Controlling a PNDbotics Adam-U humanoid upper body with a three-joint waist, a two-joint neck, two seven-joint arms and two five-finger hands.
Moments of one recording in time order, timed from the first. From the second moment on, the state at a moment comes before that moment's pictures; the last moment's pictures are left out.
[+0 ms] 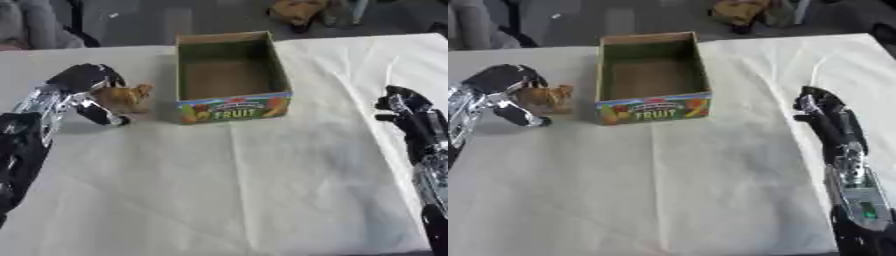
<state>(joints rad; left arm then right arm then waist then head) -0.85 0.50 -0.11 -0.75 -1.22 -0.34 -0.06 -0.43 -0.21 -0.07 -1.35 -0.03 -0.05 -0.04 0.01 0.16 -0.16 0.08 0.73</state>
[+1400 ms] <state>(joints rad) -0.88 0.51 -0.10 -0.87 -1.11 -0.36 -0.03 -0.43 -0.21 -0.07 -1.35 -0.03 -0.05 -0.04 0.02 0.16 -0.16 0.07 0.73</state>
